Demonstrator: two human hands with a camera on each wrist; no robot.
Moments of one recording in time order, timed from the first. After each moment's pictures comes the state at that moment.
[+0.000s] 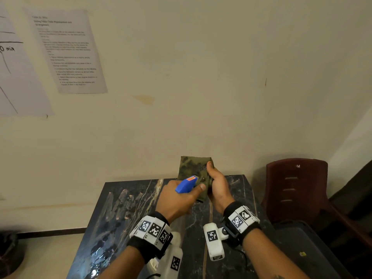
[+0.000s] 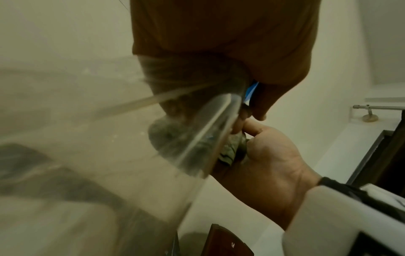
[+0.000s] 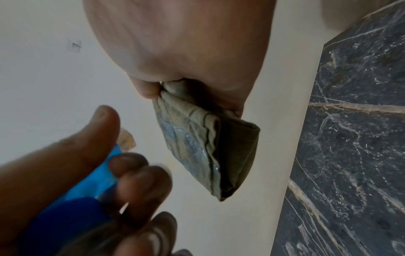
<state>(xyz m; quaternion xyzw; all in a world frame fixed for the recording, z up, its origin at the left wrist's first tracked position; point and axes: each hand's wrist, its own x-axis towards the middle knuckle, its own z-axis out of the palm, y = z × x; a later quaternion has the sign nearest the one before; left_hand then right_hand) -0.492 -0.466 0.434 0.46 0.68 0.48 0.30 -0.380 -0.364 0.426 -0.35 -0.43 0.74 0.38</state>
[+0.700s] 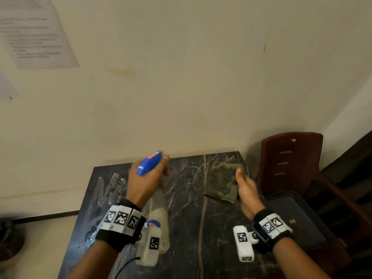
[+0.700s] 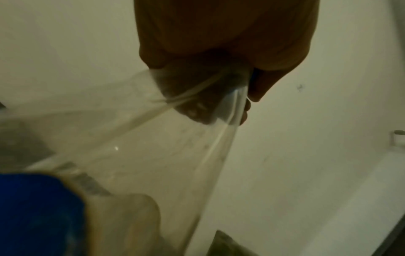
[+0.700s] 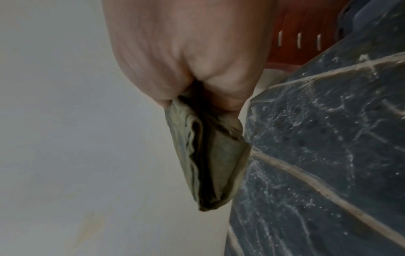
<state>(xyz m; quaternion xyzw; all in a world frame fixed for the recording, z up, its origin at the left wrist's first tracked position) -0.530 -0.461 0.434 0.35 0.66 0.59 0.30 -0.278 -0.333 0.339 -0.51 -0.36 0.65 0.43</state>
